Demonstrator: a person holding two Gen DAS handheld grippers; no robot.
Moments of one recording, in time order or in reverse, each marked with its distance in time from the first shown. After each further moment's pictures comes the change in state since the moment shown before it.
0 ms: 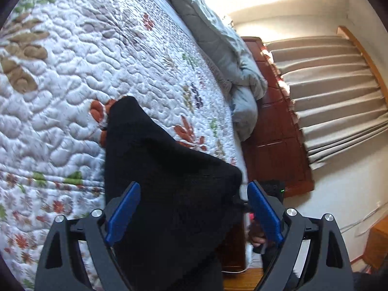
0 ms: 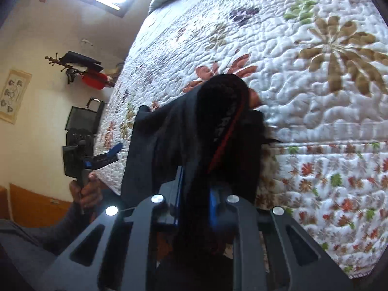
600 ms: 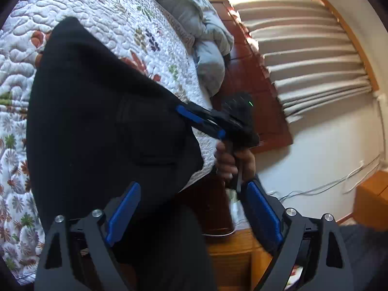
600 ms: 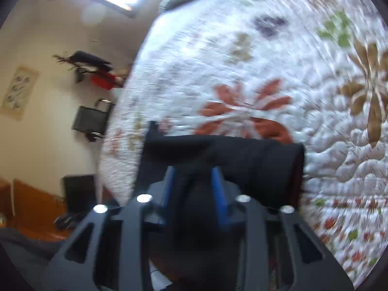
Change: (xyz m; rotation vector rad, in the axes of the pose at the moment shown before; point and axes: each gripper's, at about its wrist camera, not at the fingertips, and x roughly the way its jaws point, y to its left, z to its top) left arm 0.043 -0.035 -0.085 0.151 0.213 -0.118; right arm 0.049 -0.009 0.063 0.003 -0.003 0.055
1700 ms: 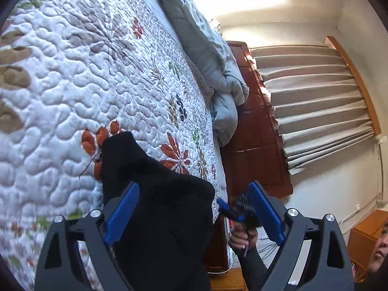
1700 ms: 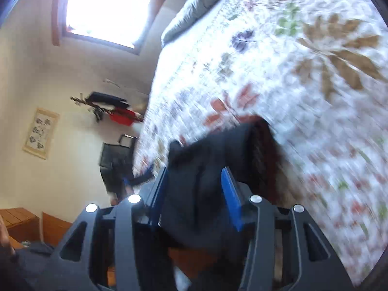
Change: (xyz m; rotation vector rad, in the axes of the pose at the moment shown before) left arm -0.079 0.059 0.099 -0.140 -0.233 -0.012; right arm -0.053 -0.028 -0.022 0.122 -0.175 0.226
